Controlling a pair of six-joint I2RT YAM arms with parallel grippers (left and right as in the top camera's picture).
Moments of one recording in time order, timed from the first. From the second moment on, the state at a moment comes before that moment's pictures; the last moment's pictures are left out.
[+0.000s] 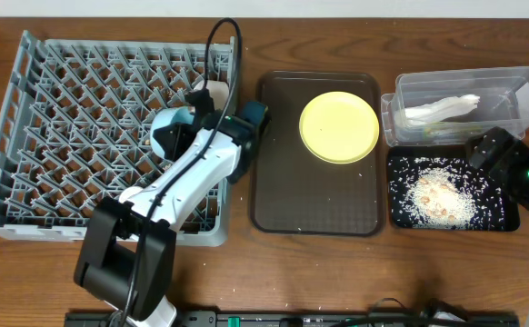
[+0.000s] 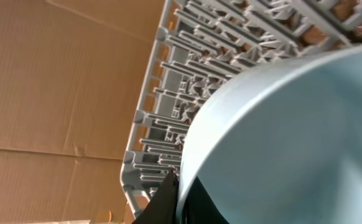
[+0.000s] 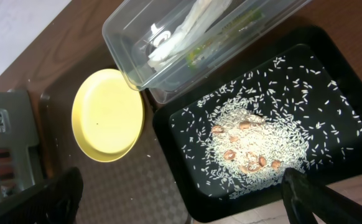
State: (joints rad) left arm -0.50 1.78 1.28 -1.15 -1.19 -0.57; right arm -0.45 1.15 1.22 -1.06 -0.34 0.28
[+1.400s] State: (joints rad) left arm -0.73 1.78 1.28 -1.32 -0.82 -0.64; right arm -0.45 1.15 1.22 -1.06 -0.34 0.28
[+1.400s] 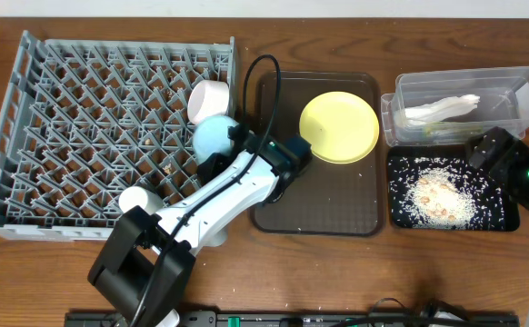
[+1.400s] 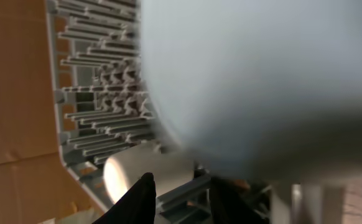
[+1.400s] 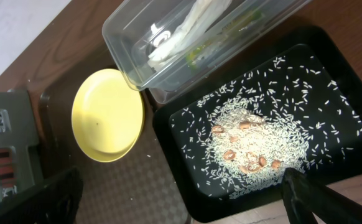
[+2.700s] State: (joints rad) left arm -0.63 1.81 1.35 -0.84 0.02 -0.41; right arm -0.45 1.15 1.22 -1.06 -0.34 0.28
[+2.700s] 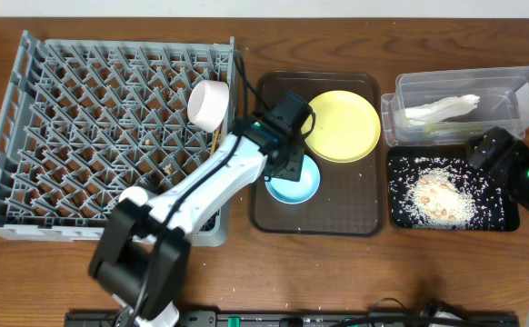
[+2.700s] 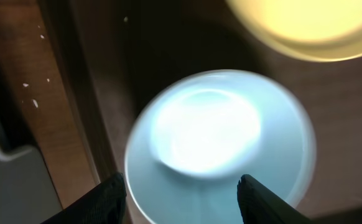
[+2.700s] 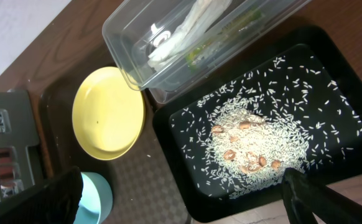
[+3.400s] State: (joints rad) left arm -0.63 1.95 1.40 -1.00 0.08 -0.35; right arm -0.45 1.15 1.22 -1.06 -0.34 0.28
